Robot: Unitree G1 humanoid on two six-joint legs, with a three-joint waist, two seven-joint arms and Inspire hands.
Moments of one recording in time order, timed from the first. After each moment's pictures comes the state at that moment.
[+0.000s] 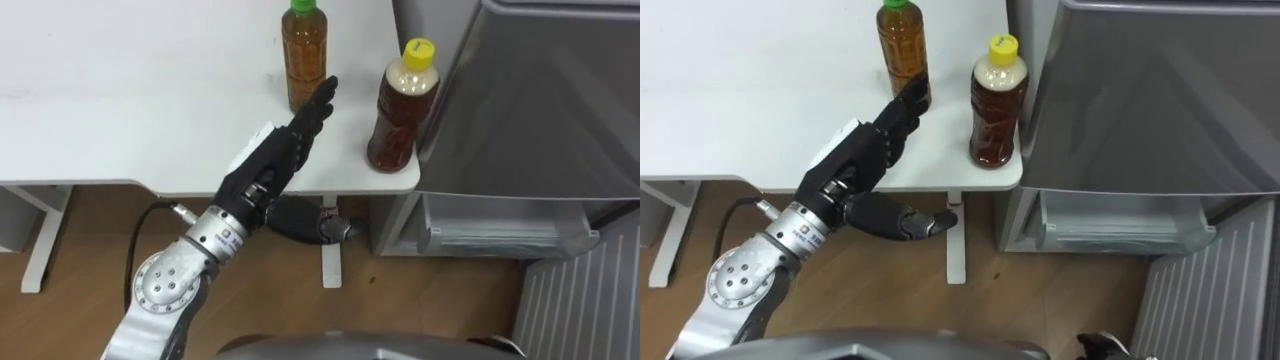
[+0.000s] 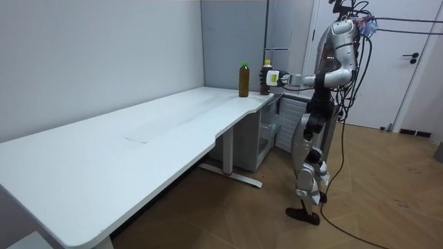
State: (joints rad) left arm 0.35 0.29 -0.27 -0.22 -0.11 -0.15 -0.34; right arm 0.02 -0.28 0.21 1.41 -0.25 -0.04 0.07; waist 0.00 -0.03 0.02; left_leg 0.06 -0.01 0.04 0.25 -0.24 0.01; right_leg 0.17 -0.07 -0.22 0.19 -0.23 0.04
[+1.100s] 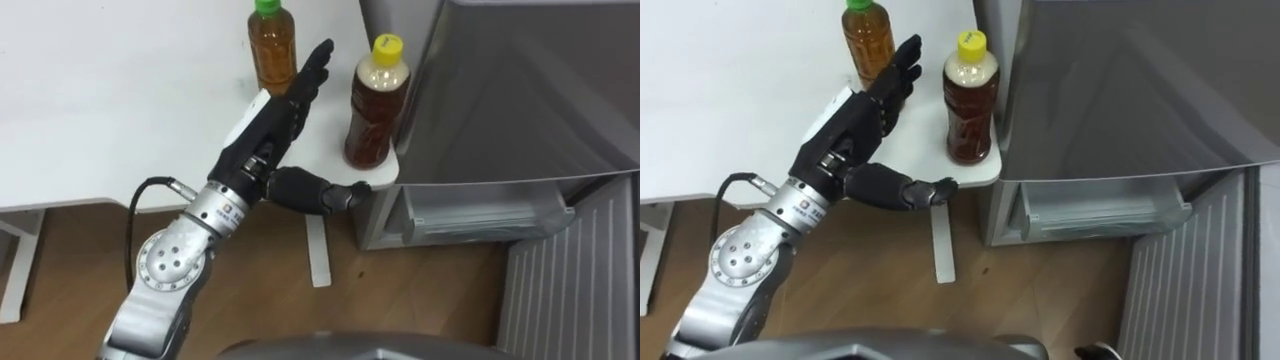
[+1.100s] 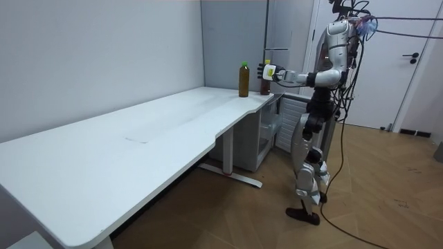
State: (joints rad) left arm 0.25 0.26 -0.27 -0.22 -0.10 -0.15 -0.26; right arm 0.02 -0.25 0.21 1.43 -0.29 0.02 0.07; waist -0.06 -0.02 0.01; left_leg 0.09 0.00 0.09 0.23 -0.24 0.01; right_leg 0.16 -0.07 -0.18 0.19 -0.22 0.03
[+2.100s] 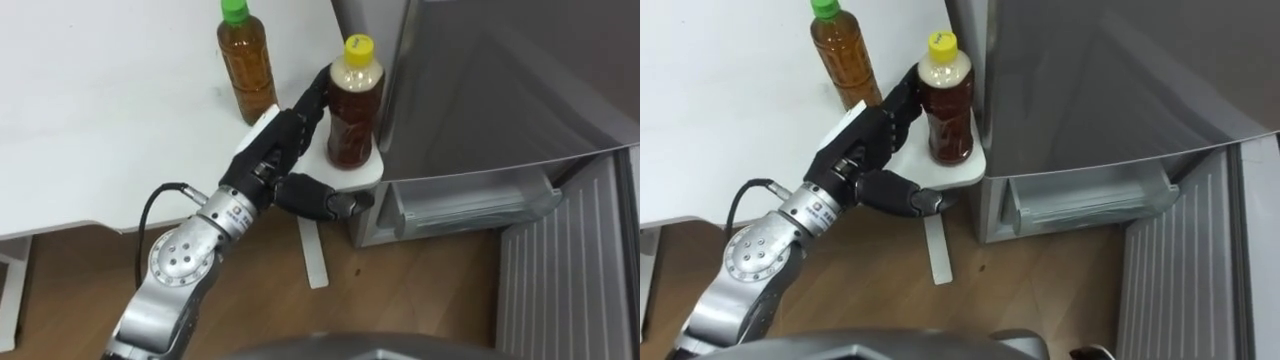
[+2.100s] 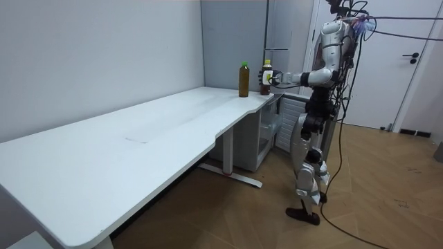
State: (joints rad) left arm 0.23 0.25 -0.30 -0.16 -0.13 -0.04 -0.27; right arm 0.03 -0.23 0.20 1.40 -0.29 0.07 0.07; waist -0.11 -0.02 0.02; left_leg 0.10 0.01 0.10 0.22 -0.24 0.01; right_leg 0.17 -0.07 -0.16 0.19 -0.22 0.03
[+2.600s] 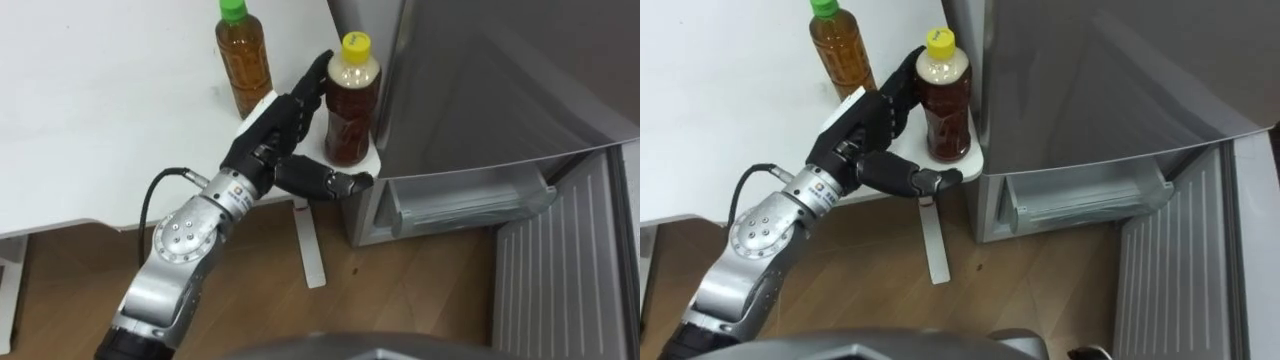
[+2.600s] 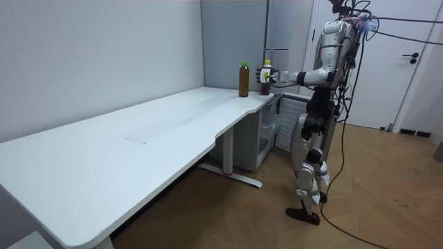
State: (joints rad) left arm 0.14 0.25 -0.27 -0.11 -0.18 -0.01 -0.25; right arm 0.03 -0.22 0.19 1.40 -0.28 0.09 0.07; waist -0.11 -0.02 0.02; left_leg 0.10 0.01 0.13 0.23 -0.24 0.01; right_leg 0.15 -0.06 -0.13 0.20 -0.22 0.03
